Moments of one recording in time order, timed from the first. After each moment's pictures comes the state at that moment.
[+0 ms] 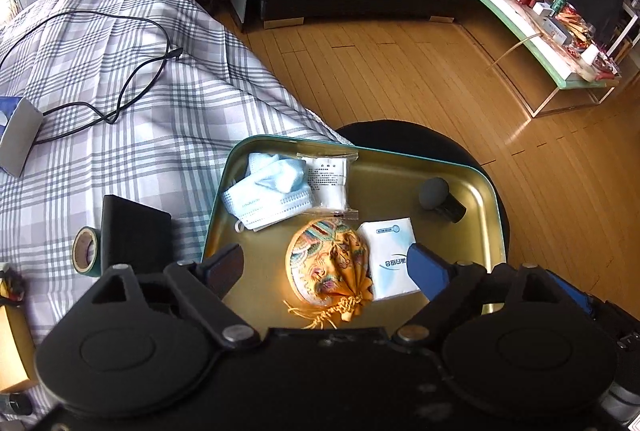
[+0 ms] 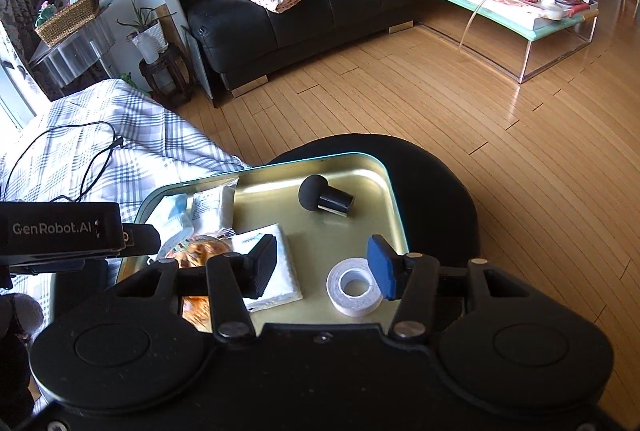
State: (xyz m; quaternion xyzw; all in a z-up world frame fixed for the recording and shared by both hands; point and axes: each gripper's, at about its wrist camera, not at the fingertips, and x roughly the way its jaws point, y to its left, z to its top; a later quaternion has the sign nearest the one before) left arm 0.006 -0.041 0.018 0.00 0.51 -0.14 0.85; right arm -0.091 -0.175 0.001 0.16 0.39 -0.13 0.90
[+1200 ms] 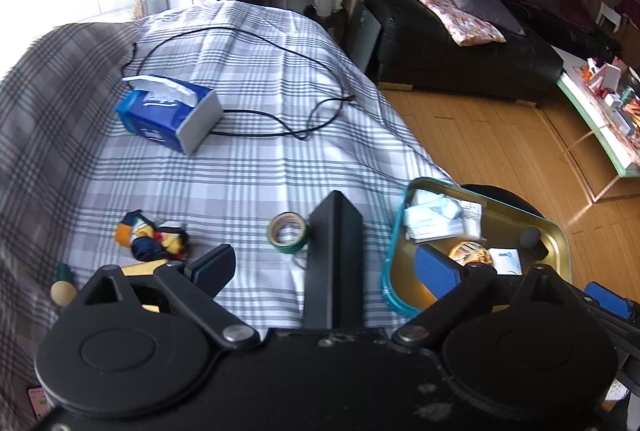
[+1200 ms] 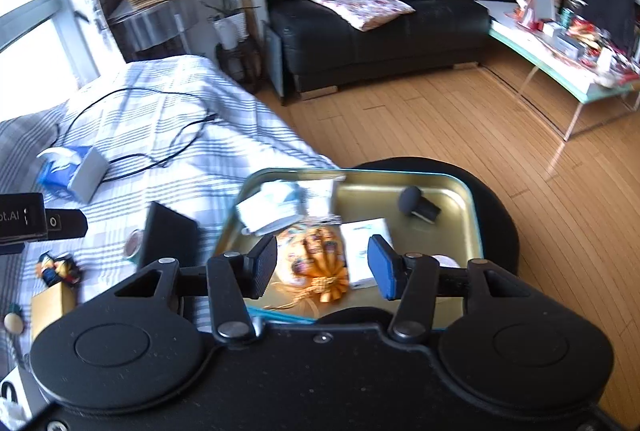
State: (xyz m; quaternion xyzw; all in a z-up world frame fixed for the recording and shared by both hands) left arm -0.084 0.127 0.083 -0.05 0.43 0.01 0.90; right arm -0.112 -0.079 0.044 0.07 0.38 -0.04 0.92
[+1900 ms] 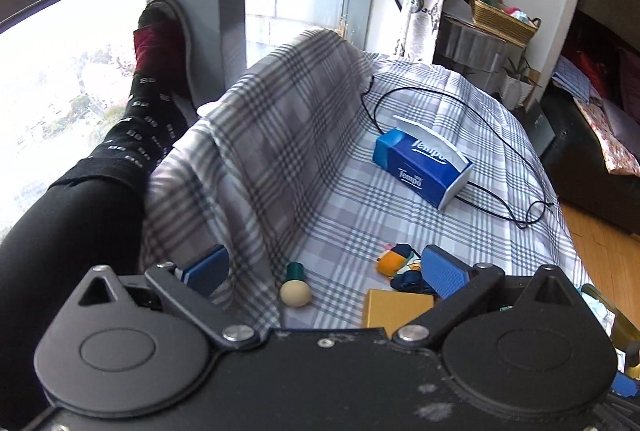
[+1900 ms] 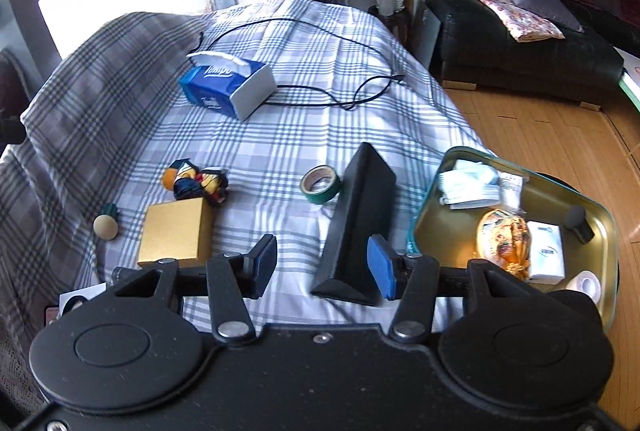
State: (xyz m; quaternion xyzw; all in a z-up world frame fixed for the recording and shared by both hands) left arm -0.194 0.350 0.123 -0.15 0.35 0.24 0.89; right arm -0.123 0.076 0.038 -0.03 0.41 0.13 0.90
